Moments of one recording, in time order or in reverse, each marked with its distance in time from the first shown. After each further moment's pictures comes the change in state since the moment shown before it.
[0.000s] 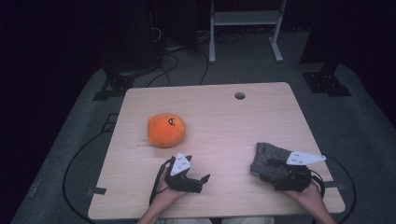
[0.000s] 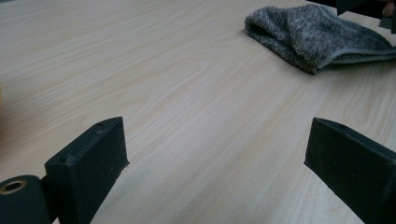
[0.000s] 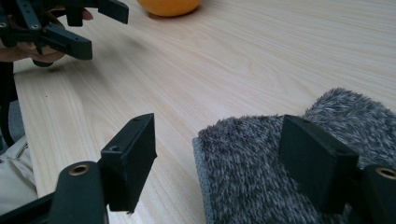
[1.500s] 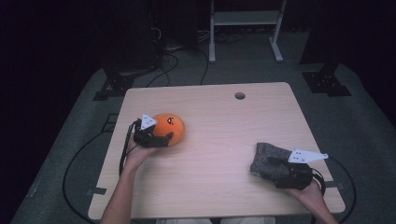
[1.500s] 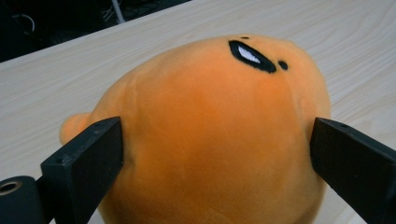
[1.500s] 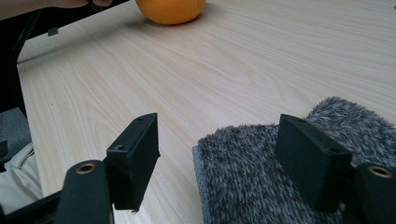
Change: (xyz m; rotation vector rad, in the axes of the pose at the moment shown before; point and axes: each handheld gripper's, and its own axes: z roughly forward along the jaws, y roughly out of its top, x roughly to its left) left arm 0.156 0.027 -0.010 0.078 0.315 -0.030; right arm -0.003 0.005 -0.004 -0.020 0.011 0.004
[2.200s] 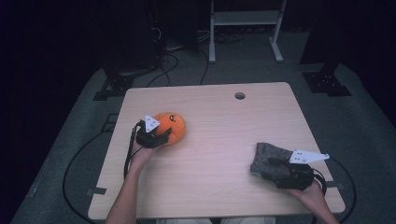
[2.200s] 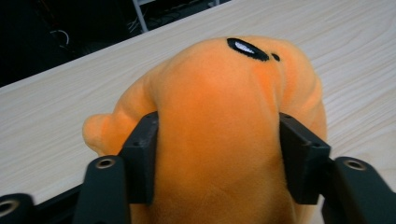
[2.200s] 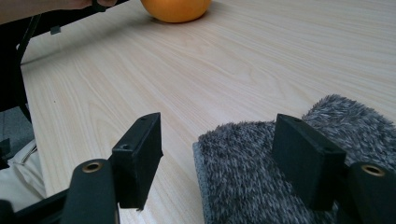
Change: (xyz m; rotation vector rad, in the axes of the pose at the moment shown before) left arm -0.012 0.002 0.000 -0.021 0.093 0.016; right arm -0.001 -0.001 -0.002 0.002 0.006 0.000
